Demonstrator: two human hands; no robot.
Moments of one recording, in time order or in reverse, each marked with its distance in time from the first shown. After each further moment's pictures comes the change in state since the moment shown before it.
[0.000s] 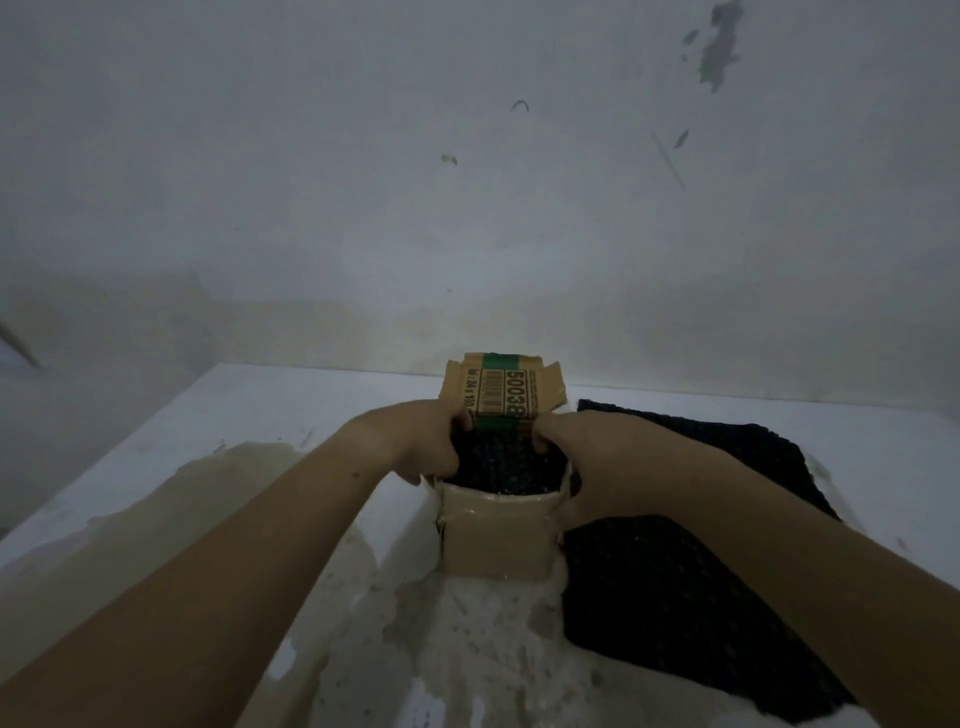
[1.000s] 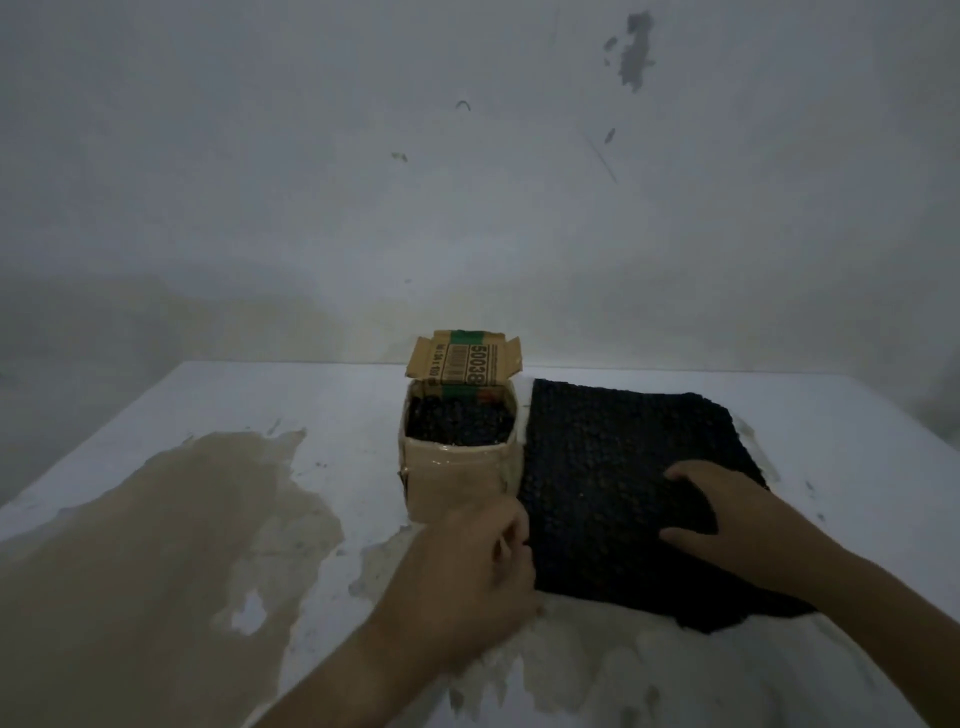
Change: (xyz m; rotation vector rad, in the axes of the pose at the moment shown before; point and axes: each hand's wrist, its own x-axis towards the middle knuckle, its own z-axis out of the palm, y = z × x) left_hand -0.102 0.041 0.151 -0.190 0.515 0.595; right_hand -0.143 0.108 0.108 0.245 0.337 0.339
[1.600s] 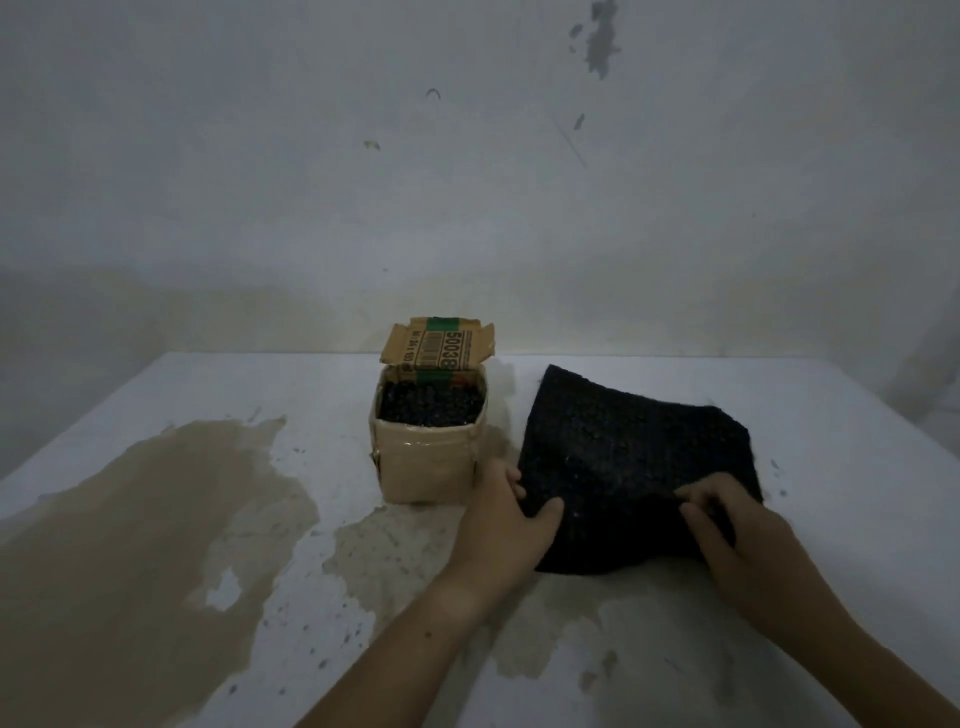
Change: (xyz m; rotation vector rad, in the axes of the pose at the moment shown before) left_hand 0.040 0.017 0.070 -0.297 0.001 -0.503; right_hand -0.060 -0.002 0.015 0.258 0.356 0.023
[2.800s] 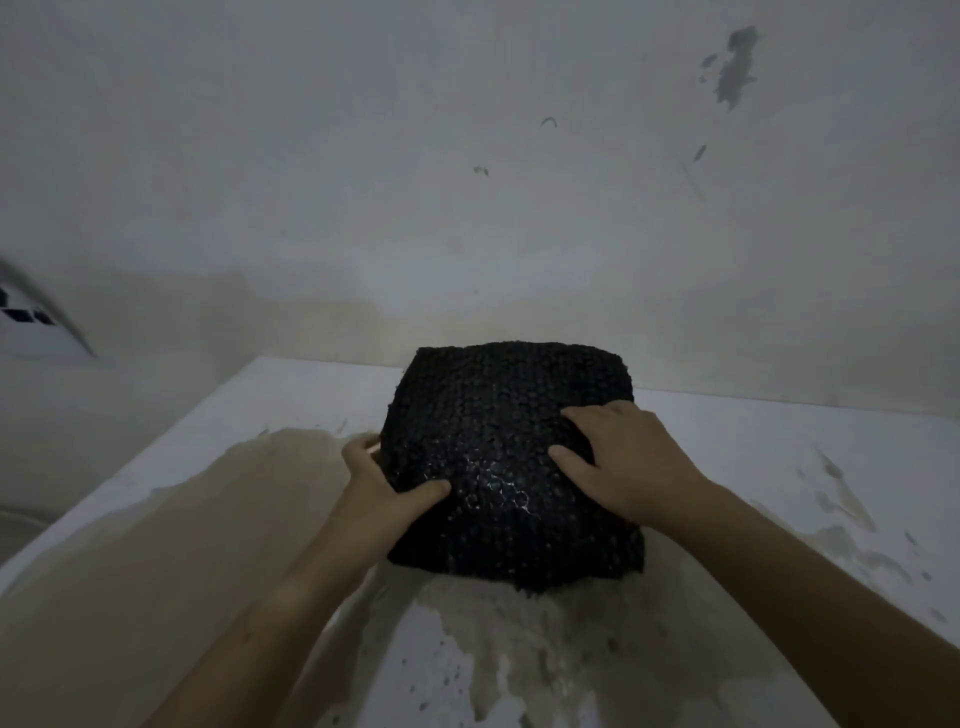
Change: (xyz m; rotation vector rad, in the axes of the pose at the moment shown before) left_hand 0.014 -0.076 -0.188 -0.290 0.222 -0.183; right_hand 0.140 -0.152 0.089 -0.382 -0.291 -0.272
